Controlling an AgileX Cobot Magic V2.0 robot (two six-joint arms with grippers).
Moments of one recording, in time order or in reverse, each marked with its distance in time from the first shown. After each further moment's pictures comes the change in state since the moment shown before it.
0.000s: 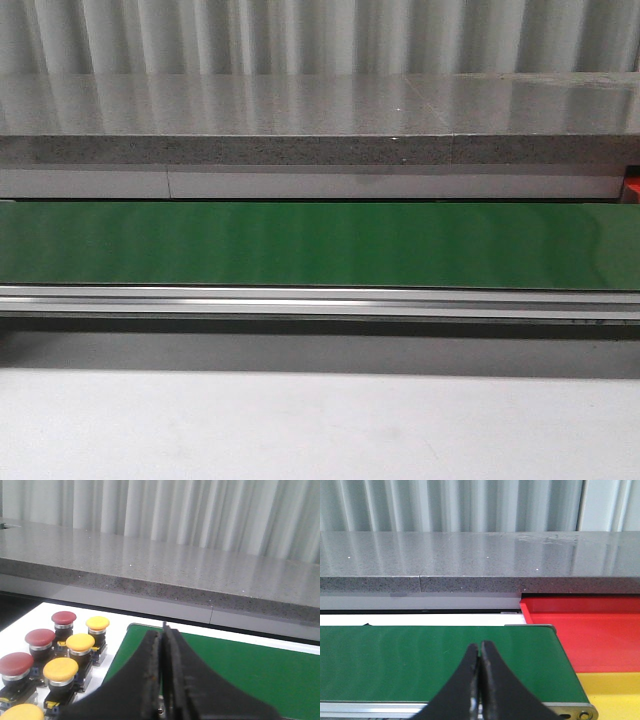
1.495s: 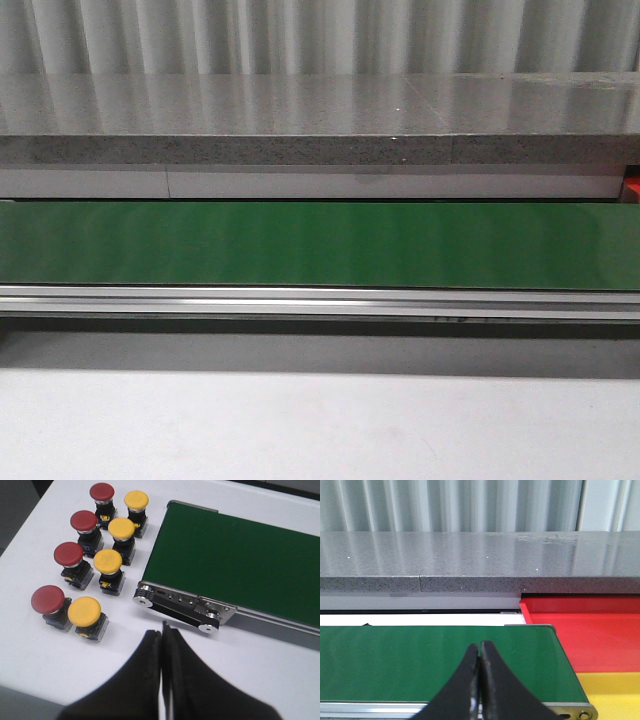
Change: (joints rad) left arm 0.000 0.611 -0.744 0.021 0.913 0.000; right arm 0.000 0.000 0.000 0.000 0.000 0.000
